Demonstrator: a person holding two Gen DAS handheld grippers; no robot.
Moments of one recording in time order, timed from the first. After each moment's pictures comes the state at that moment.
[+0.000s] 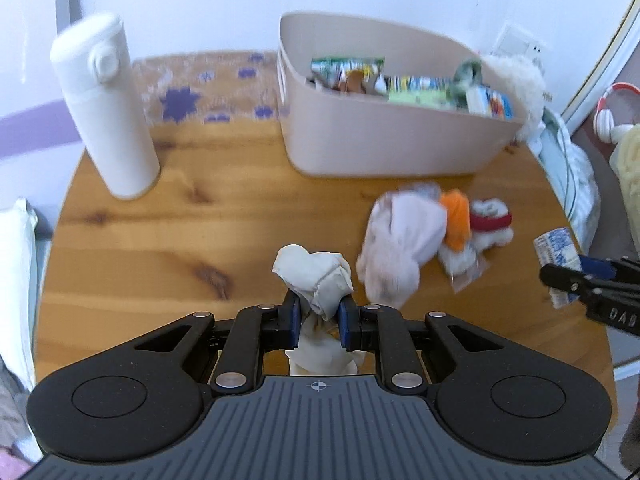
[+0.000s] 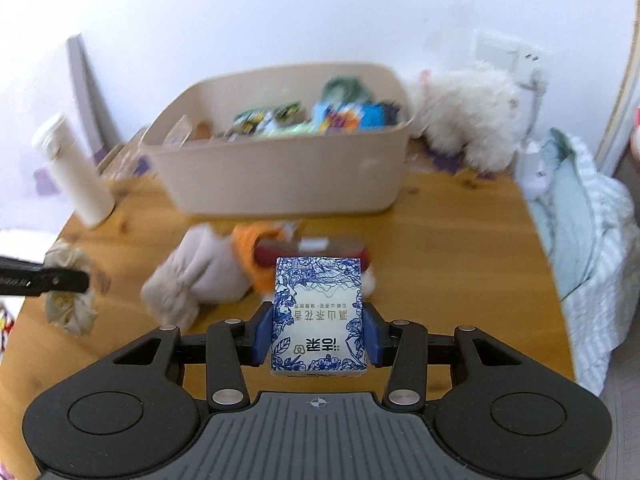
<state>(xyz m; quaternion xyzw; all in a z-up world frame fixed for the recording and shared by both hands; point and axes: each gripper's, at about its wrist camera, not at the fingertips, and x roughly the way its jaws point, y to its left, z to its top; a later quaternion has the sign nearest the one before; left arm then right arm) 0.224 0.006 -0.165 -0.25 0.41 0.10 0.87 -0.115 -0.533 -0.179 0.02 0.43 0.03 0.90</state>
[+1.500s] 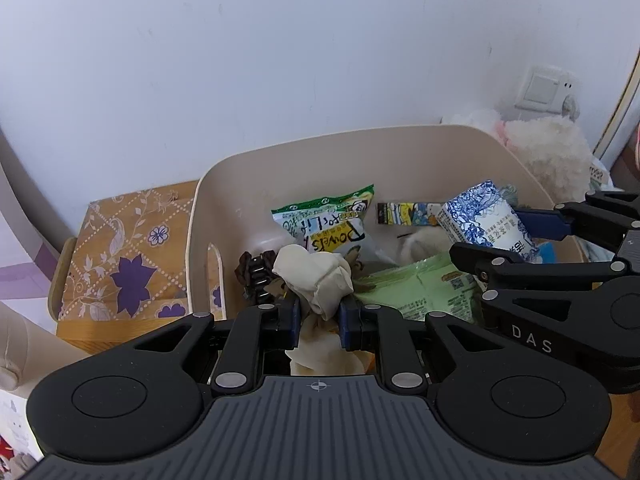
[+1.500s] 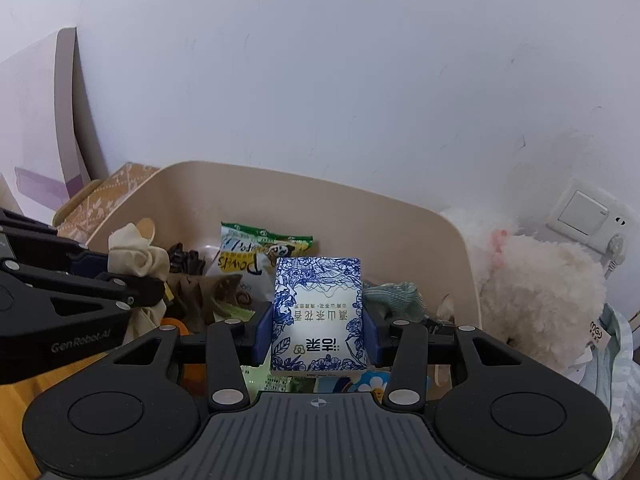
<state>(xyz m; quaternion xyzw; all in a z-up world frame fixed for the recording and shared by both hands) 0.417 0.032 -0.121 -0.15 0.40 0.13 0.90 0.082 -0.490 -0.166 -0.11 0.39 0.11 0.91</state>
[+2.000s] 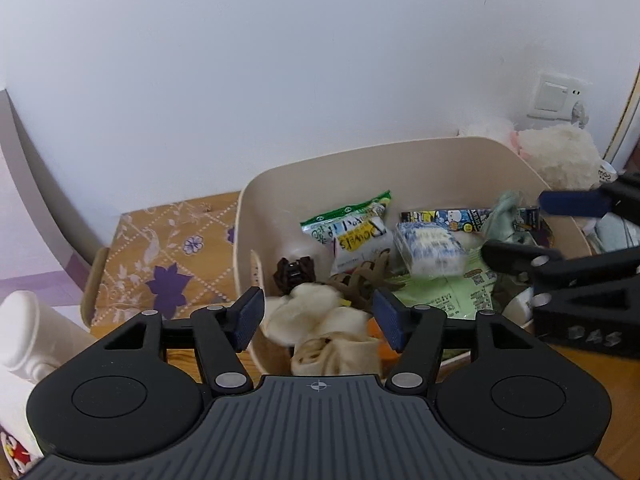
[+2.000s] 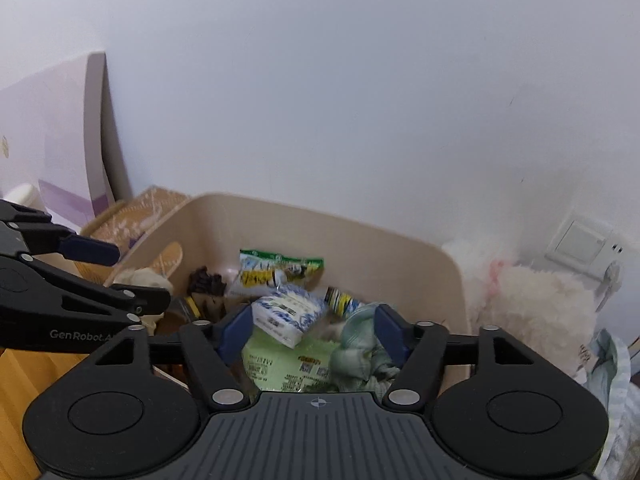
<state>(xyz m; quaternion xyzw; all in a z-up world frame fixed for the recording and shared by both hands) 0.389 0.042 -0.108 -0.13 0.38 0.16 0.90 0.058 -0.500 -0.134 -0.11 0.35 0.15 0.92</state>
